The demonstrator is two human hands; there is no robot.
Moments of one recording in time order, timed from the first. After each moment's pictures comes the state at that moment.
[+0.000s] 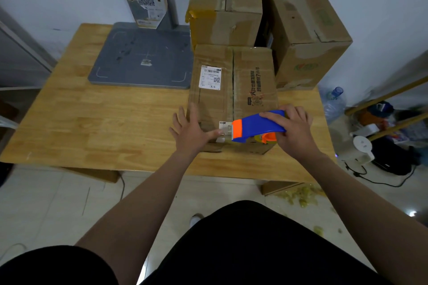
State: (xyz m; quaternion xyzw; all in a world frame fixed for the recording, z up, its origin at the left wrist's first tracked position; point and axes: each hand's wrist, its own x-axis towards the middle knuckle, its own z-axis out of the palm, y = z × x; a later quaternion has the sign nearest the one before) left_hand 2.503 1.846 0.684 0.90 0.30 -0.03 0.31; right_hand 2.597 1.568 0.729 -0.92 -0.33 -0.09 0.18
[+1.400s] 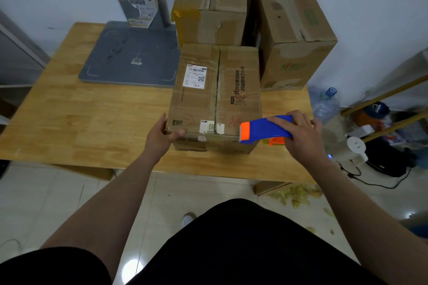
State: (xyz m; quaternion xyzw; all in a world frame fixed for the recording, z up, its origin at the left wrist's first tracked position) left_hand 2.476 1.872 0.673 0.76 0.30 0.03 0.57; right_hand 2.611 1.489 0.722 -0.94 -0.31 -0.08 0.15
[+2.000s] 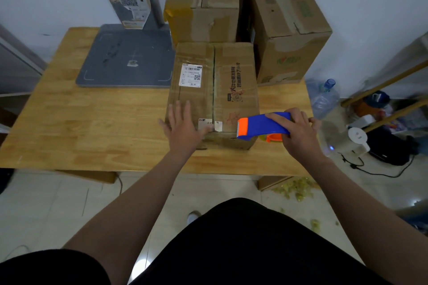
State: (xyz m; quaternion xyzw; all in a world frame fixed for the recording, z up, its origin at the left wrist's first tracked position) left_hand 2.514 1.801 0.687 0.94 0.25 0.03 0.22; right_hand 2.603 1.489 0.711 -0.95 -0.26 -0.07 0.16
